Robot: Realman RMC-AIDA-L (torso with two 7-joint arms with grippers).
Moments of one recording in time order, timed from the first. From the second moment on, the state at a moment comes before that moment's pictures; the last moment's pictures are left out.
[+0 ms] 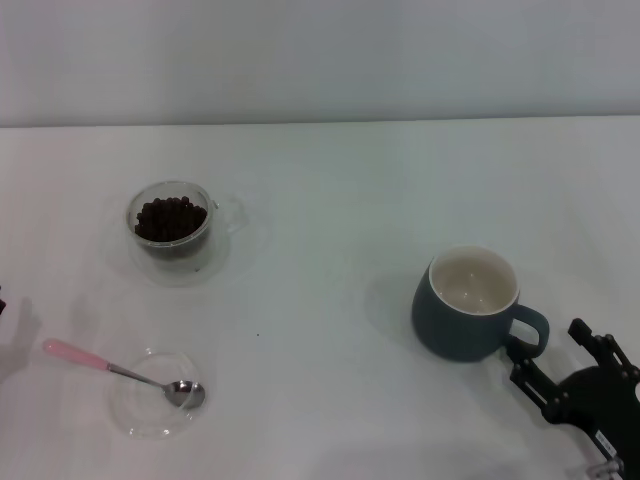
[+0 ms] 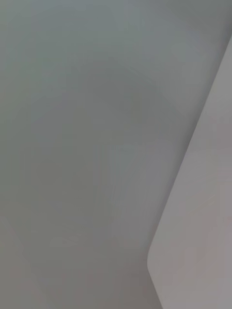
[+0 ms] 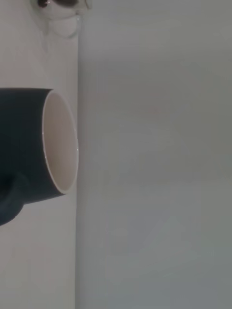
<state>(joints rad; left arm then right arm) -0.31 -2.08 0.33 -0.14 -2.05 -1.24 2.66 0.18 2.01 -0.22 0.45 -1.49 -1.34 0.00</state>
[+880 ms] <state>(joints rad) -0.32 -2.09 0.33 -0.14 -2.05 -1.24 2.66 0.22 2.01 -0.07 0.42 -1.49 -1.26 0.00</state>
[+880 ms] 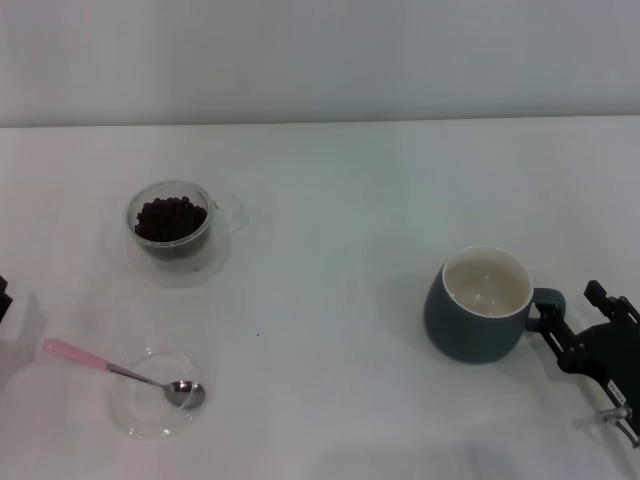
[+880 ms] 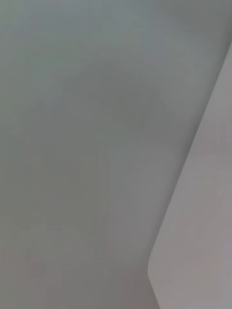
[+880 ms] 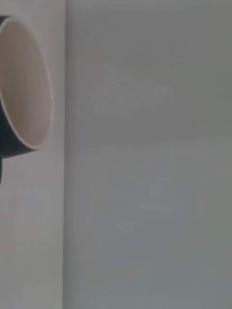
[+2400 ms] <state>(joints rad) -0.33 -2.09 0.33 -0.14 -2.04 -1.24 2.66 0.31 2.02 -0.07 0.44 -1.86 -1.23 0.00</state>
